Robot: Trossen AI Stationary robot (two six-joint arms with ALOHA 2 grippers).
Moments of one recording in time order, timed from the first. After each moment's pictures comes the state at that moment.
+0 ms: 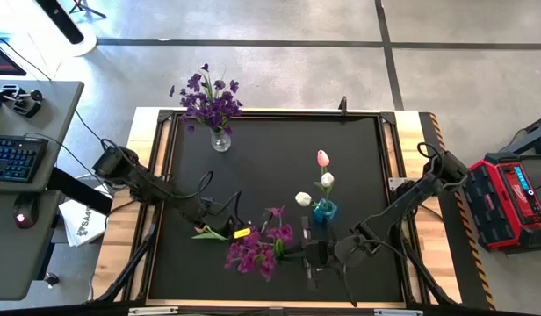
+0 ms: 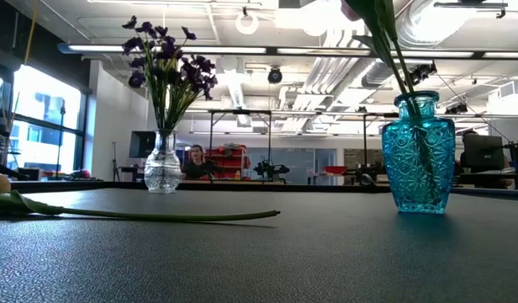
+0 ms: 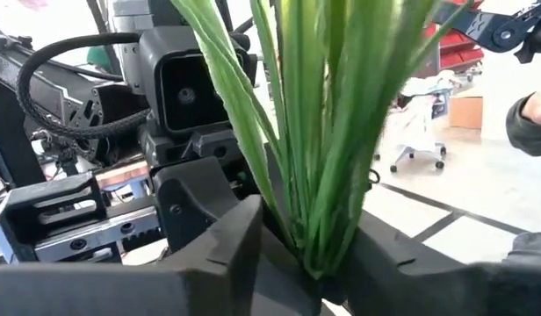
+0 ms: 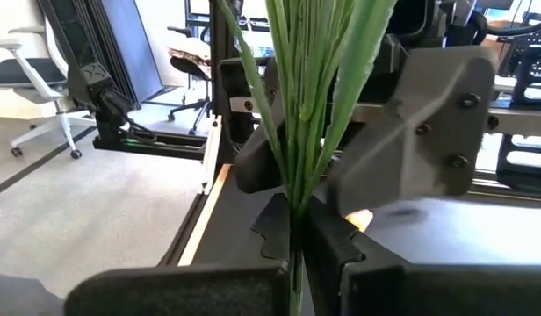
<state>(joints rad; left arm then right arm) -0.43 1.69 1.00 0.75 0.02 0.21 0.65 1.65 1.11 0.36 0.54 0.03</state>
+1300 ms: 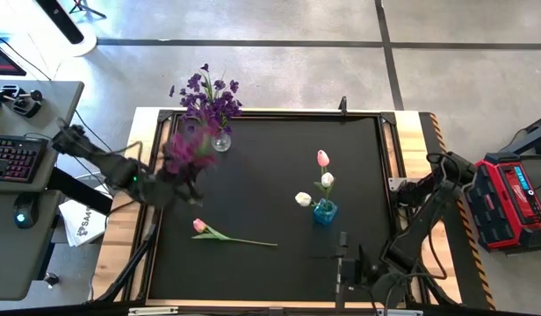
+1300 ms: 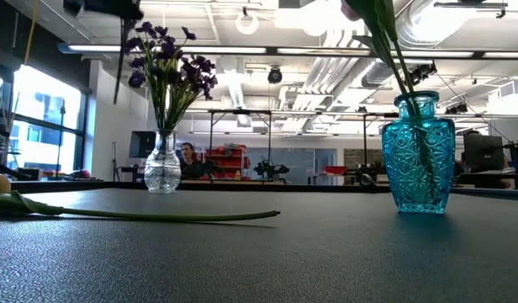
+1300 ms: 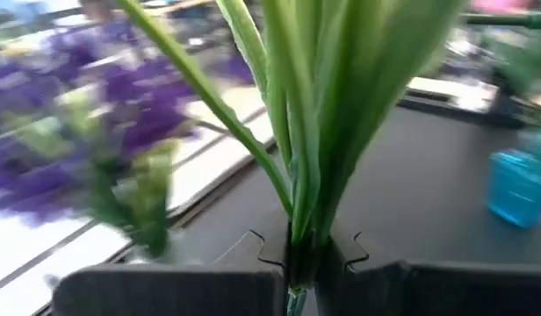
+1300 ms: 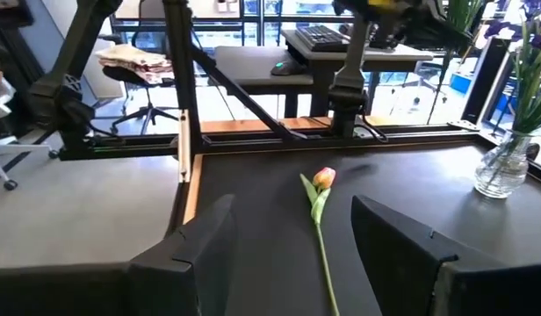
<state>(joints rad) -0.50 0.84 0.83 -0.67 -1.14 -0.51 0.93 1.61 1.12 0.16 1.03 0.30</state>
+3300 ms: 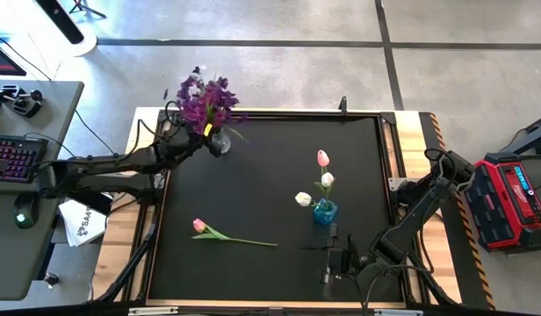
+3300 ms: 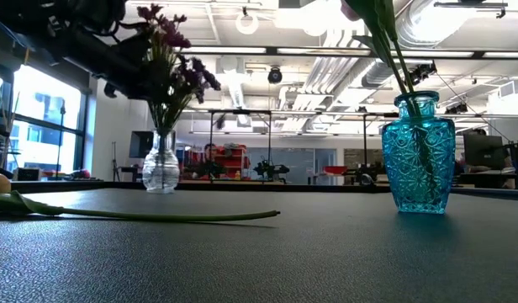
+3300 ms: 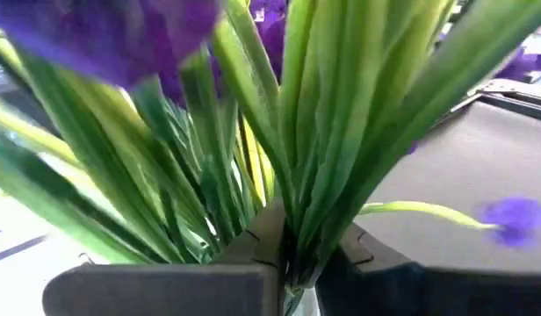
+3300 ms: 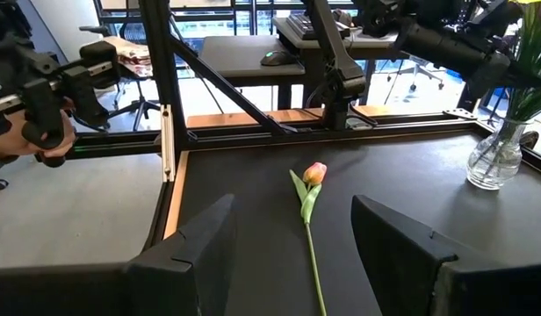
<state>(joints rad) 0.41 0.90 0.40 0.23 -0.55 -0.07 0.84 1.61 1.12 0.14 0.95 0.31</state>
